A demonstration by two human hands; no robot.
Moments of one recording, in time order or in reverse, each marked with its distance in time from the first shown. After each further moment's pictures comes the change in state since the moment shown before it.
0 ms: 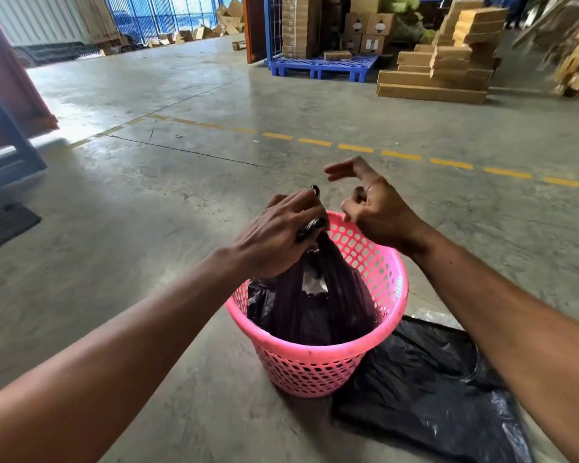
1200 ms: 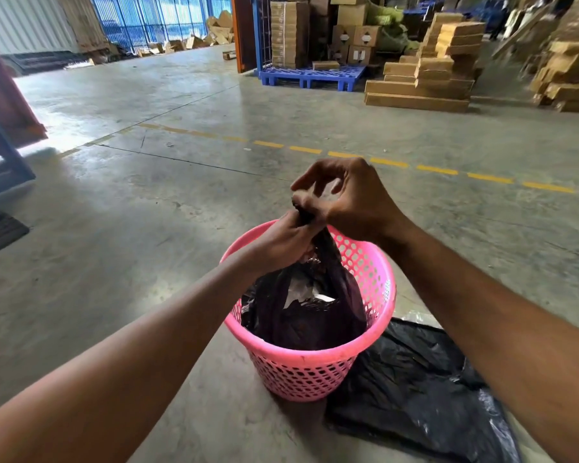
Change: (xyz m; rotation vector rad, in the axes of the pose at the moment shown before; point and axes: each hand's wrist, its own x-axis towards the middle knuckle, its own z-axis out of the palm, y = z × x) left_hand 0.022 0.016 0.021 -0.976 -0.055 -0.517; right_hand 0.001 -0.059 0.003 -0.177 0.089 -0.110
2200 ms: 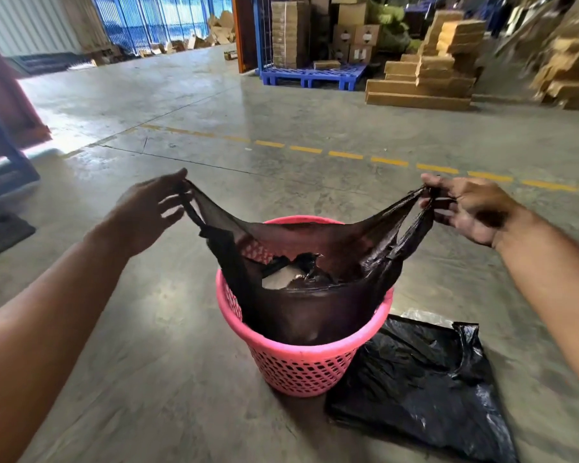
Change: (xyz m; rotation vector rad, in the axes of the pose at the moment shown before) left_hand -0.060 0.001 -0.184 -0.419 0.463 -0.246; right_hand -0.028 0.109 -0.116 0.589 0.156 0.846
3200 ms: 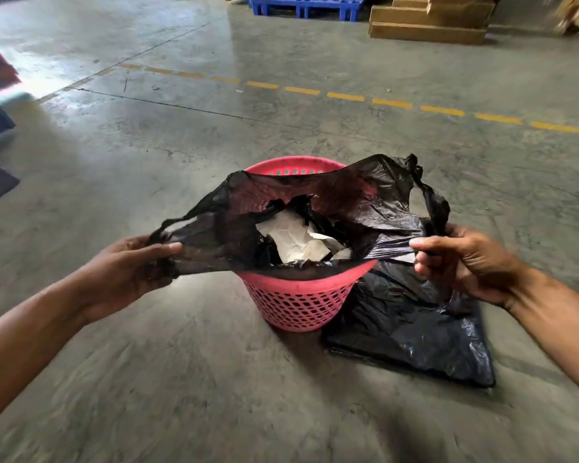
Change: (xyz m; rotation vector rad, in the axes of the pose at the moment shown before) left_hand -0.128 -0.090 -0.030 0.124 -0.133 -0.341; right_hand -0.099 0.123 -0.008 0.182 -0.306 0.172
